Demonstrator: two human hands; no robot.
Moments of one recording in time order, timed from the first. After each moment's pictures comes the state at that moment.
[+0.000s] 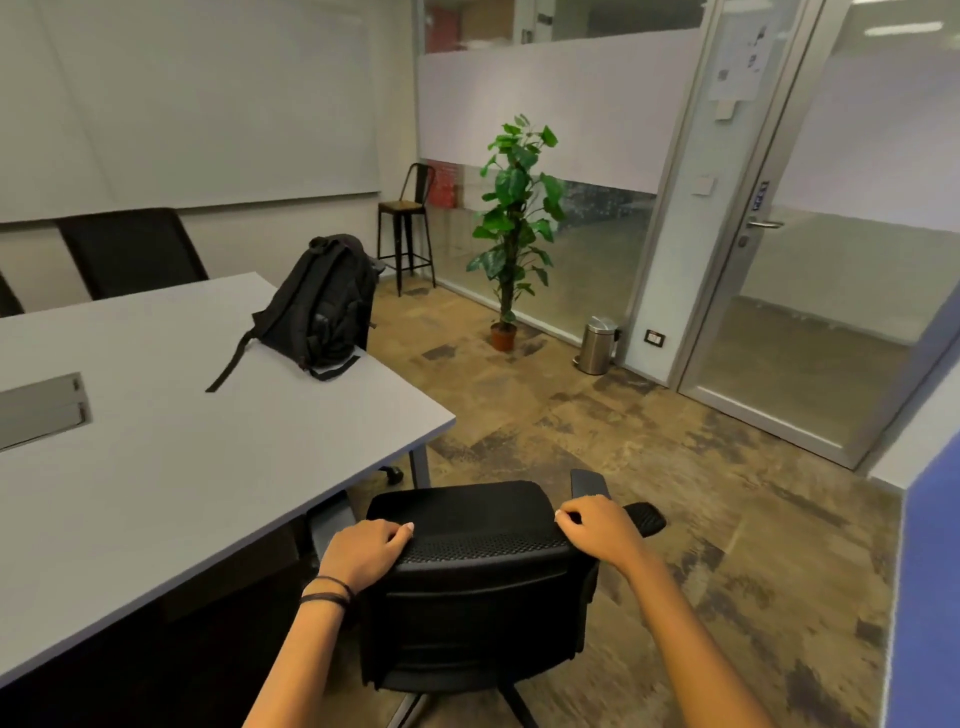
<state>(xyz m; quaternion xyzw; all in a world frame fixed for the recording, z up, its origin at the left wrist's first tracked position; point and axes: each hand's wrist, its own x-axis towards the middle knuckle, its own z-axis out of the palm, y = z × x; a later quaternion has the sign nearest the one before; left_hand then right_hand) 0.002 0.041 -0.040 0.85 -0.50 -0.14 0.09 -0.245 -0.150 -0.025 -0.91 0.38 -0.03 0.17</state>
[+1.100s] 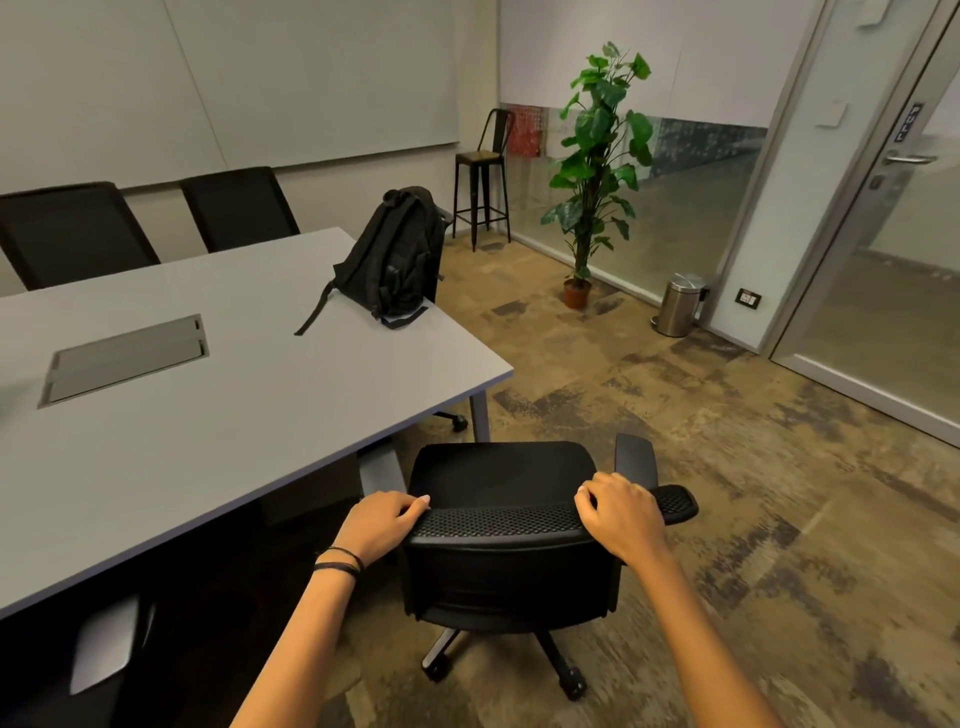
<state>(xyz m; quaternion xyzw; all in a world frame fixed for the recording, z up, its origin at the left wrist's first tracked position) -0.038 0.108 -0.036 0.87 -0.43 -0.19 0.14 -0.261 -0.096 -0.039 -0.93 0.34 -0.12 0.08</state>
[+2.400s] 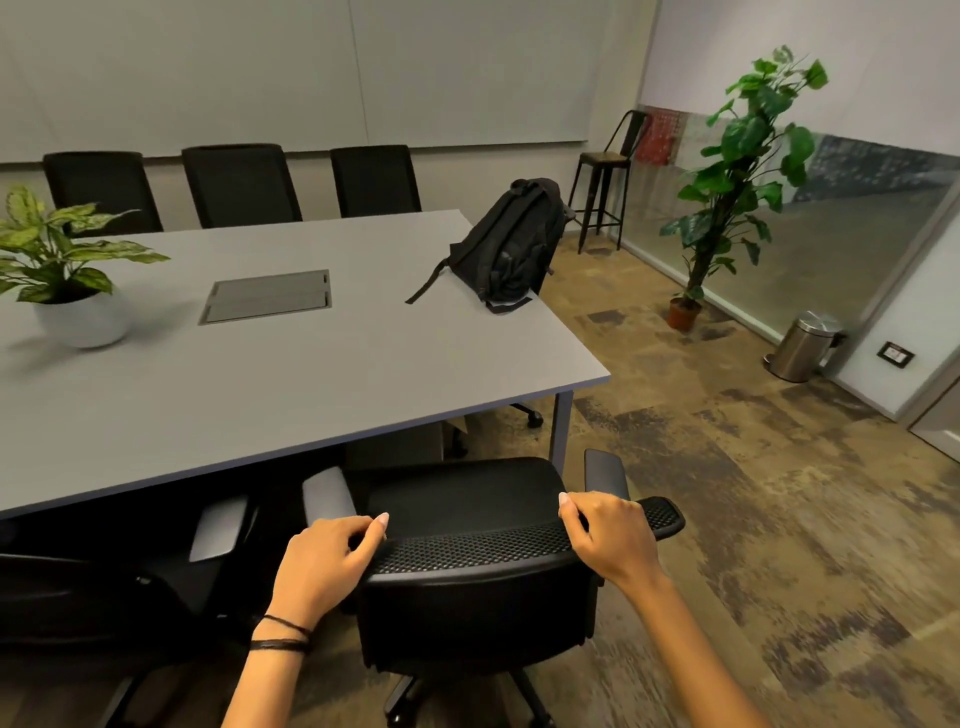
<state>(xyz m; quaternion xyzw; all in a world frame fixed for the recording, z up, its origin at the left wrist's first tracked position) -0.062 0.280 -0.037 0.94 -0.26 0.01 0.23 -0.200 -0.006 -0.035 -0.96 0.12 -0.24 0.11</state>
